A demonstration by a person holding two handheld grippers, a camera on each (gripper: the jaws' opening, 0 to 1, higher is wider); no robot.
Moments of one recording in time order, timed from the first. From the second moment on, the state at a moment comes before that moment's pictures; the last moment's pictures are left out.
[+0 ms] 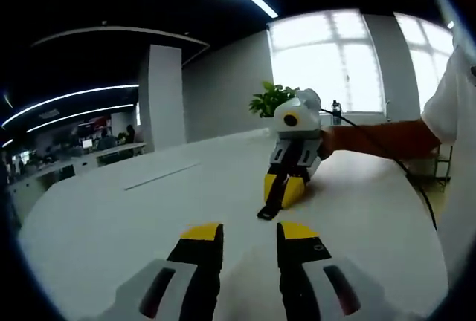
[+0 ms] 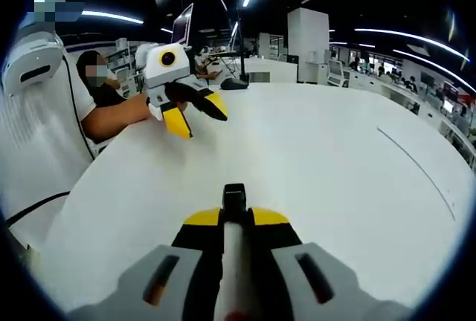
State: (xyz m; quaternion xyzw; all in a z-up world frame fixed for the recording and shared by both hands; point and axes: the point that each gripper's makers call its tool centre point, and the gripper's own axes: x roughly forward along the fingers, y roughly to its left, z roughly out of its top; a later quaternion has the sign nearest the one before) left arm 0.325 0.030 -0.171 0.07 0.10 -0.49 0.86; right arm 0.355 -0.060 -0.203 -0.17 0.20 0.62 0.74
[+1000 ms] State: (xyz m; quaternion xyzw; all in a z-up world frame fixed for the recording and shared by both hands) left arm 0.335 0.043 -0.184 0.06 0.14 -0.44 0.88; right arm 0.421 -0.067 -0.202 -0.18 0.22 0.61 0.74
